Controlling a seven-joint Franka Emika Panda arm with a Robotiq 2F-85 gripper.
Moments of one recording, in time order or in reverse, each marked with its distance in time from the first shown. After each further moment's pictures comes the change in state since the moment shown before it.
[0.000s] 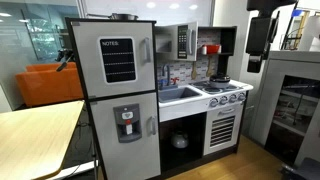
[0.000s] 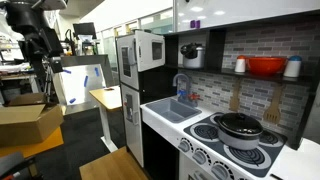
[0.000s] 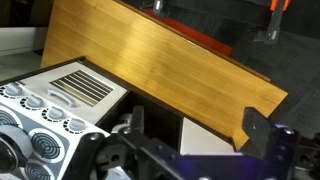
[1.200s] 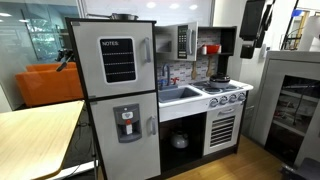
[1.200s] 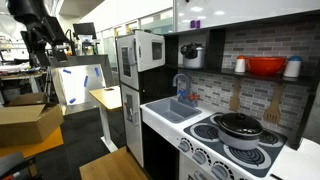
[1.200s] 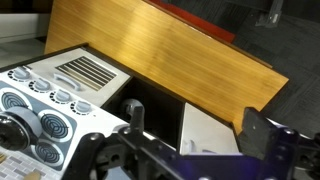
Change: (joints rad) arm 0.006 0.001 -0.001 0.061 -0.001 0.003 0.000
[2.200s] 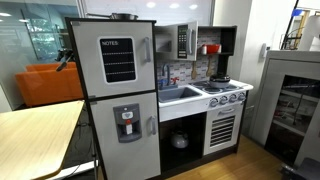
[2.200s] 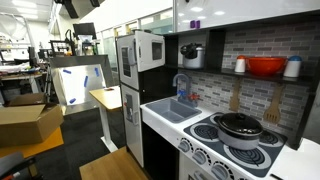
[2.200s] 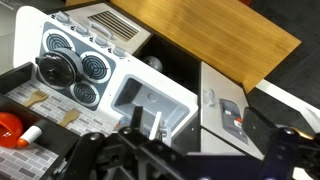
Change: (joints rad) arm -0.003 0.200 -0.143 0.405 -0.057 -0.054 -0.173
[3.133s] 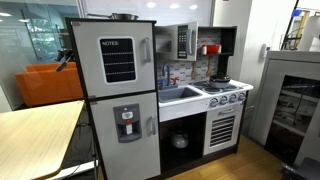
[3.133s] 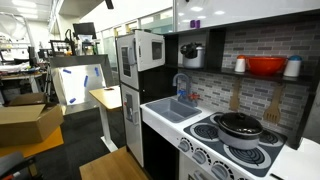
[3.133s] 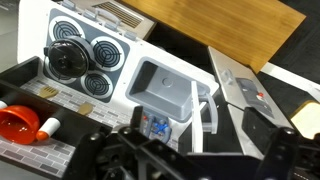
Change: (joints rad) arm -0.004 0.325 -0.119 0.318 0.065 -0.006 -0.062
